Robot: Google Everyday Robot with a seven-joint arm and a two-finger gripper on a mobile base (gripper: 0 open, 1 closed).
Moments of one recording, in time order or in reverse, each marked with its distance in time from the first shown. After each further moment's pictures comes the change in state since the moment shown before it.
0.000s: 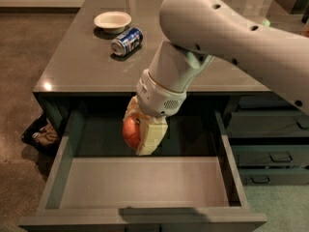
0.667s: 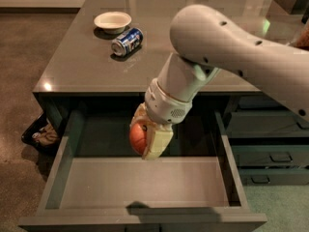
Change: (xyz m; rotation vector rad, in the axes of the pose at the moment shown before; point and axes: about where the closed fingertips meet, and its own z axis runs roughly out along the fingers) arm 0.019 0.002 0.015 -0.001 -0.025 0.030
